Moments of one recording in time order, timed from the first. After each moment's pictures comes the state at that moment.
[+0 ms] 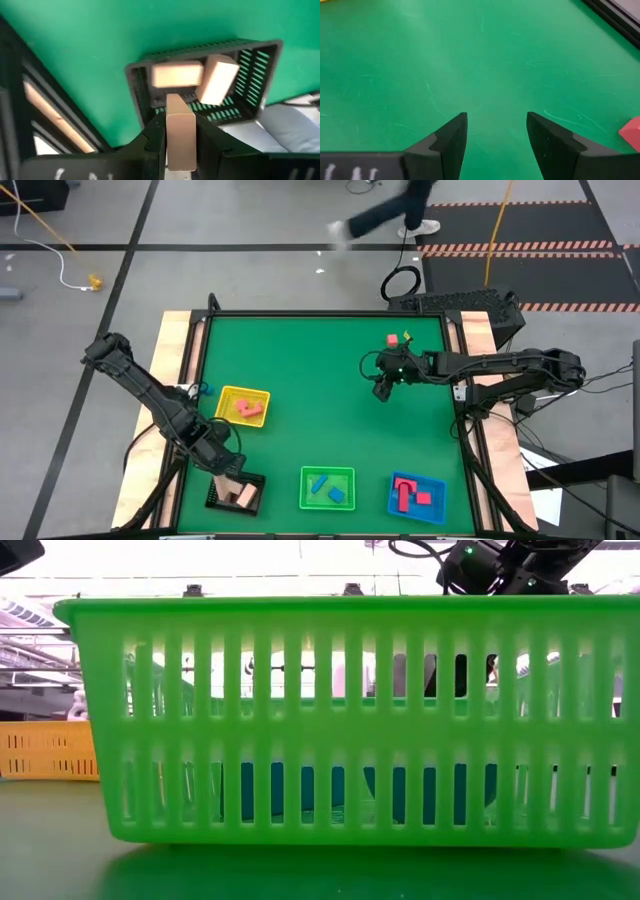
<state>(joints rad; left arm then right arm) -0.70 1.27 0.99 -0.99 0.24 -2.01 -0.19 1.19 0.63 -0.27 0.20 0.28</state>
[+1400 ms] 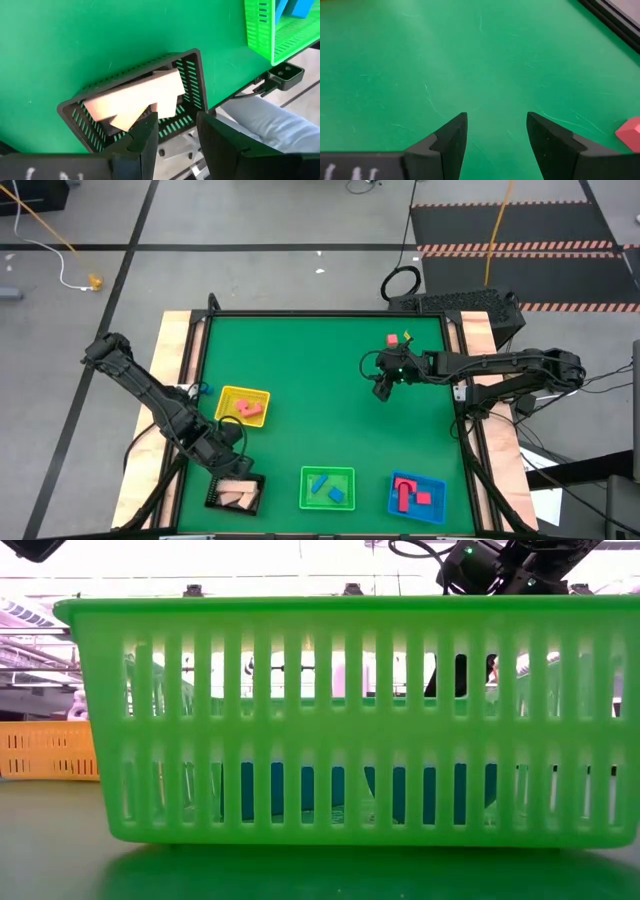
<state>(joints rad) -0.69 1.28 0.99 -0.82 0.08 -1.84 -0.19 1.19 0.63 -0.27 0.21 0.27</state>
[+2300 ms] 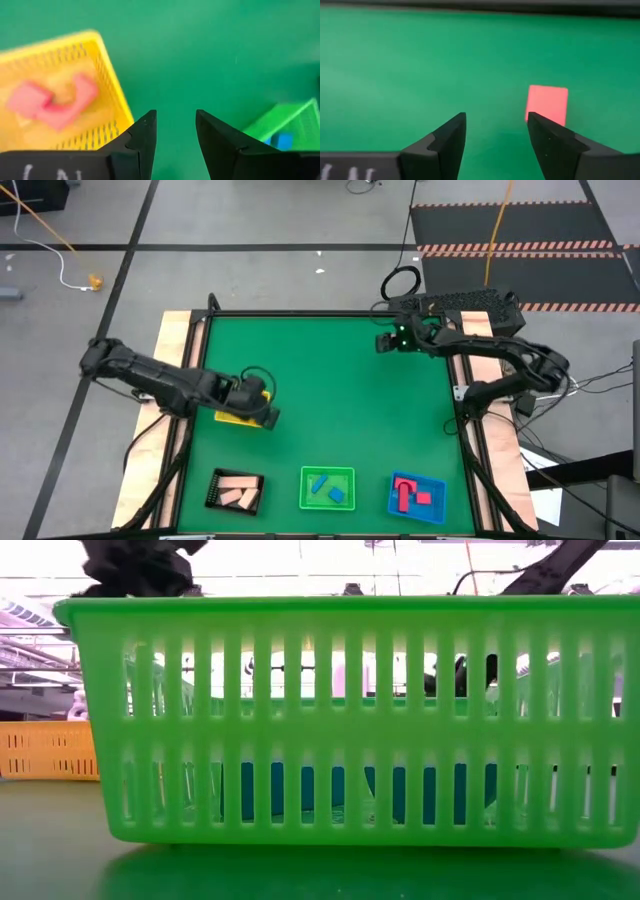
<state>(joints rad) -0.23 1.28 0.99 -0.84 -0.14 -1.32 -0.66 1.36 0.63 -0.16 0.12 0.67</state>
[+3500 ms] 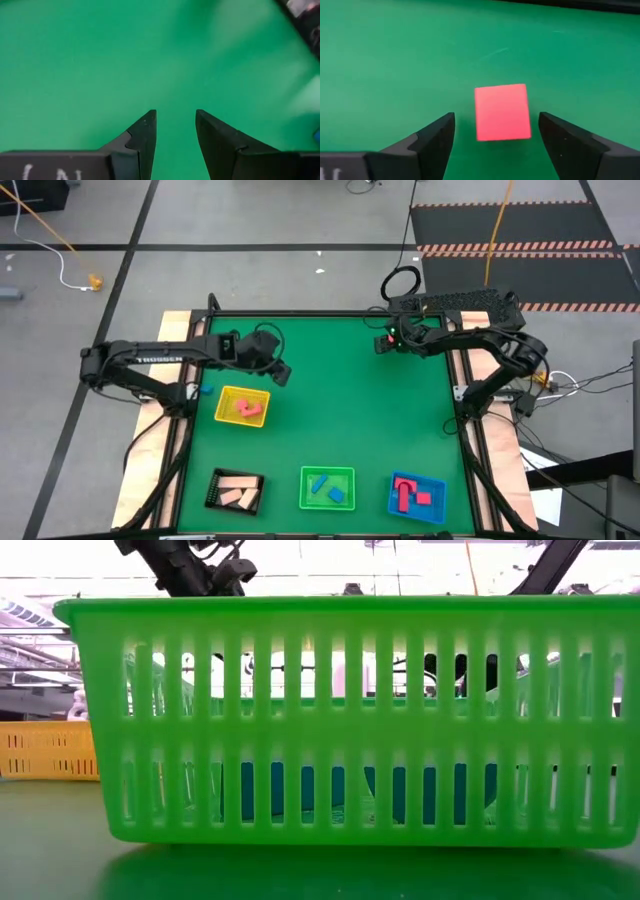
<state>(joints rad) 0.20 1.28 0.99 -0.57 -0.10 -0.71 -0.69 1.56 0.63 -0.09 0.26 0.62</state>
